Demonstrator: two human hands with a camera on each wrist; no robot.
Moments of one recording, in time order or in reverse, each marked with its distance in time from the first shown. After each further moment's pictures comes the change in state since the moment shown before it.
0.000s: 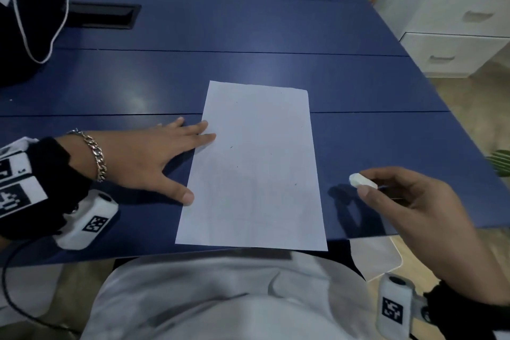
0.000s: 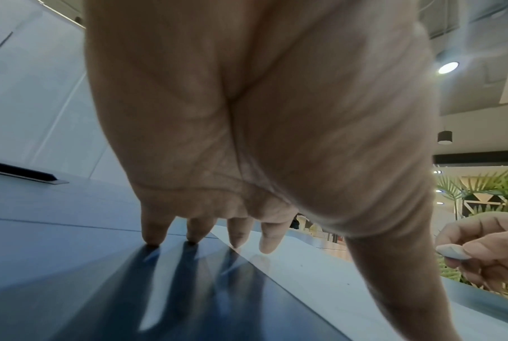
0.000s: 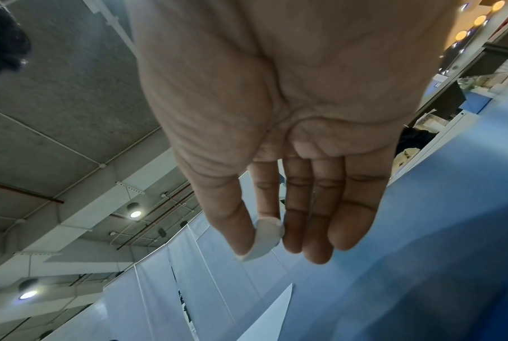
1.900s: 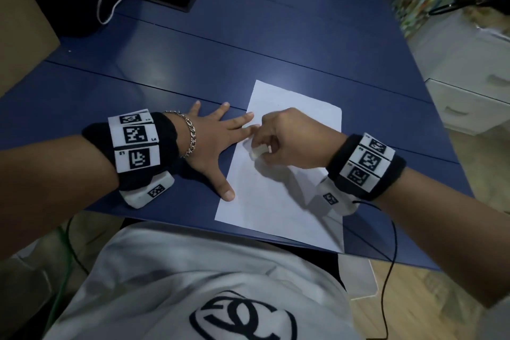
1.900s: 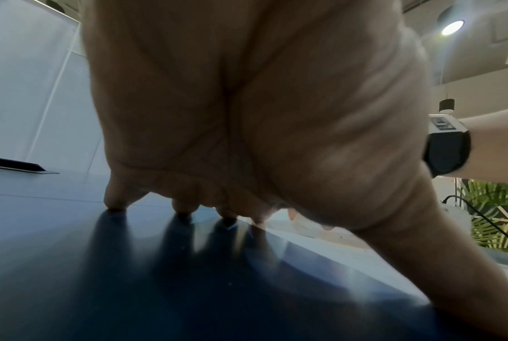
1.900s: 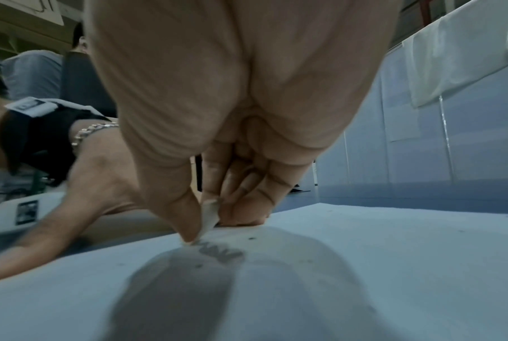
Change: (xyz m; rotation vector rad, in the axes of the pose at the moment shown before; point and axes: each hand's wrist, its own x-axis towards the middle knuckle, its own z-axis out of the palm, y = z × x) left_hand 0.024 0.019 0.010 0.028 0.006 -0.097; right_hand 0.131 -0.134 0.131 -0.708 -0.725 -0.821
